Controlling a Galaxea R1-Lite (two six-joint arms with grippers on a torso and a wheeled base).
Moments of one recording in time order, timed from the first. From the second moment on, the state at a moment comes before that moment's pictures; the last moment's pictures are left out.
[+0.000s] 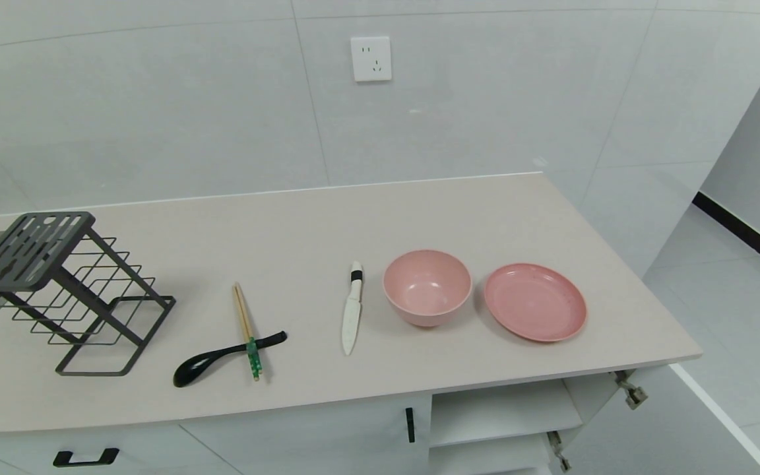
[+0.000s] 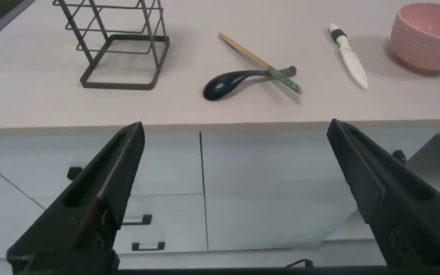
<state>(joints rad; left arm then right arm) 0.00 0.00 0.00 0.00 0.06 -0.05 0.00 0.00 0.00 -0.13 -0.01 0.01</state>
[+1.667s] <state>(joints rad) 0.00 0.00 0.00 0.00 0.06 -0.04 0.02 1.36 -0.21 -0.81 0.33 -0.03</state>
